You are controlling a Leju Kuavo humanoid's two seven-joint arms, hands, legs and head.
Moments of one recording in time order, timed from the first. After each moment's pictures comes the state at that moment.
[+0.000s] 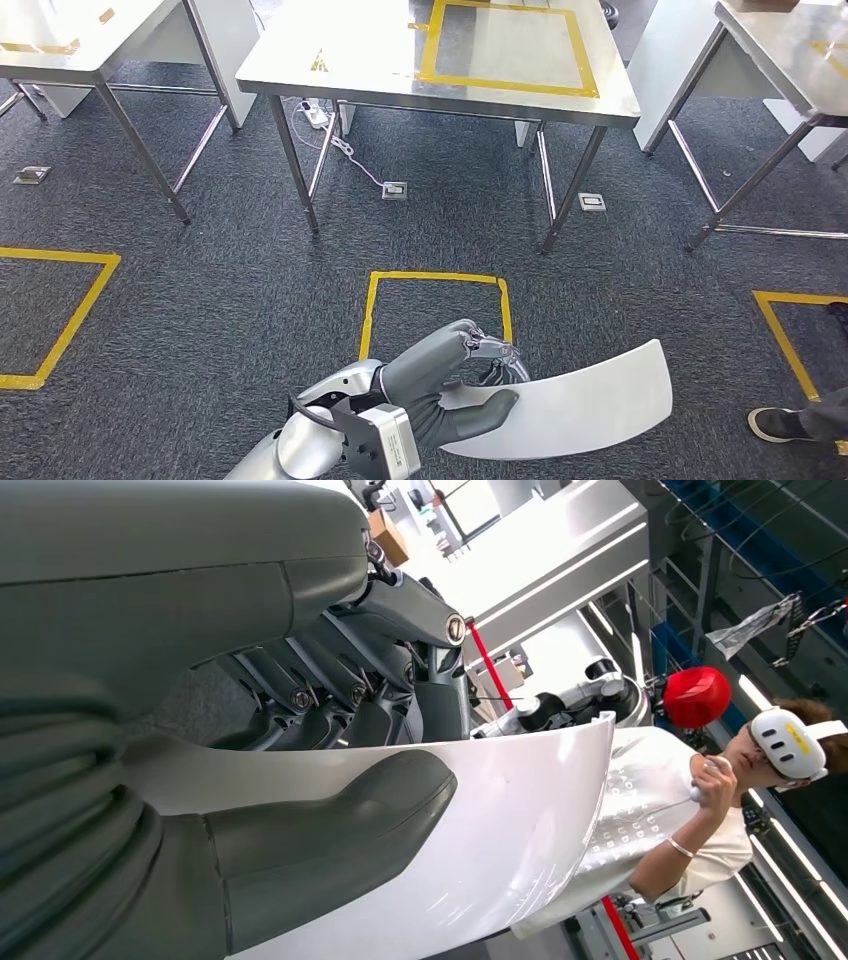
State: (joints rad) left arm -0.29 -0.17 -0.75 -1.52 -0.30 -0.20 -0.42; right arm -0.07 0.14 -0.90 -0.20 1.05 -0.05 0.06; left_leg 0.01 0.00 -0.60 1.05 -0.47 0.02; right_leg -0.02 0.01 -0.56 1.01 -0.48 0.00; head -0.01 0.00
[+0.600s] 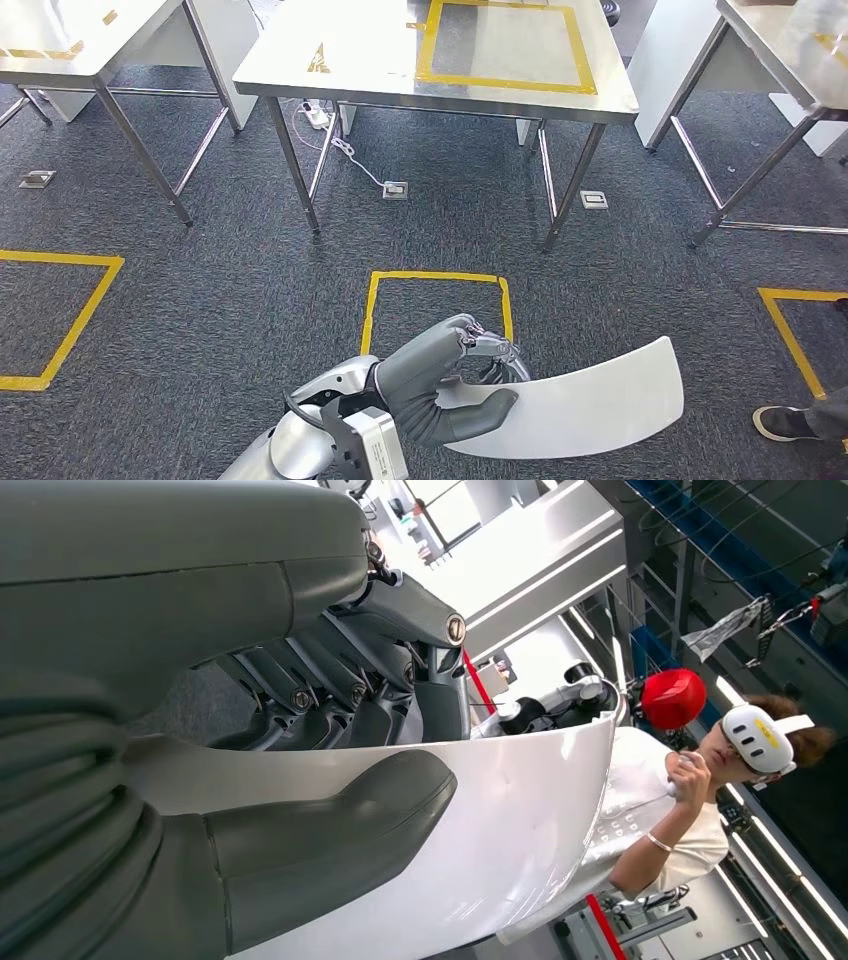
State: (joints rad) left arm -0.31 -0.16 -0.75 -1.56 -0.29 -0.20 -0.42; right arm -0.07 0.15 -0.90 -0.20 1.06 -0.05 0.06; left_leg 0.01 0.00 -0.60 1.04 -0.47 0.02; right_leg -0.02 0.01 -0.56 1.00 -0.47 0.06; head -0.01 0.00
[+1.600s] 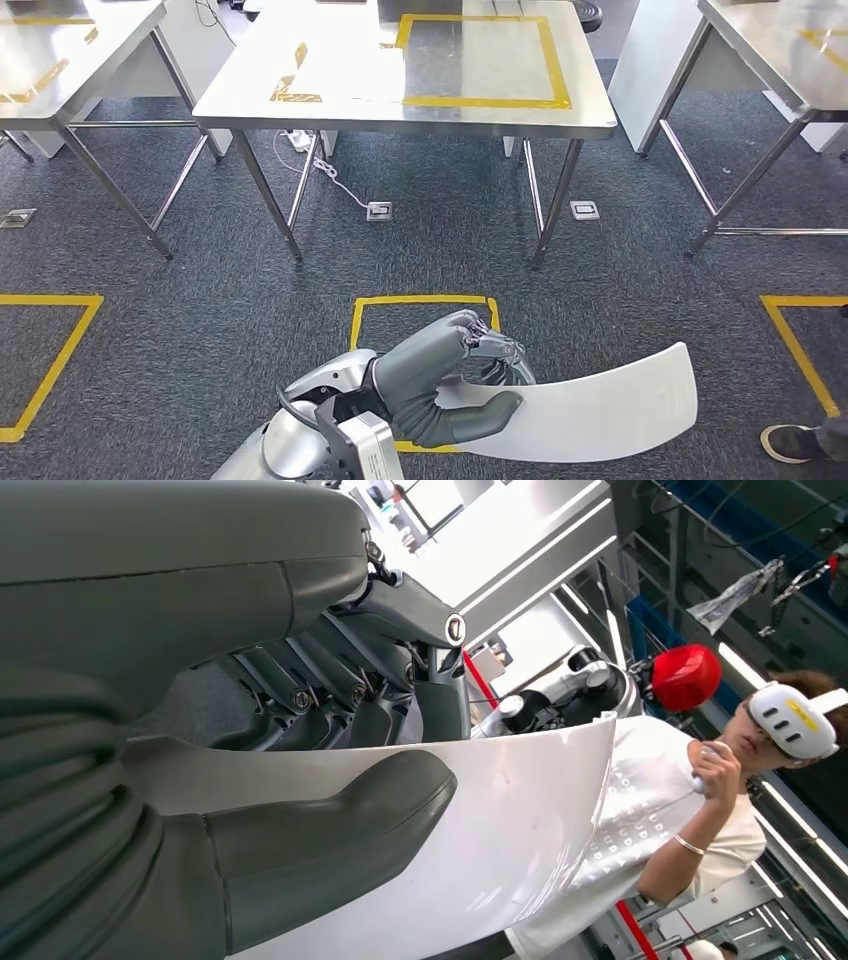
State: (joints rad) left arm -0.34 -0.17 -0.76 -1.59 -0.30 -0.24 -0.40; right arm -0.07 0.16 -0.90 -0.20 1.05 -0.06 0.07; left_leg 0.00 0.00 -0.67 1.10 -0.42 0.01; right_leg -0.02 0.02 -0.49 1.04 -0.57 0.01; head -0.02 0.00
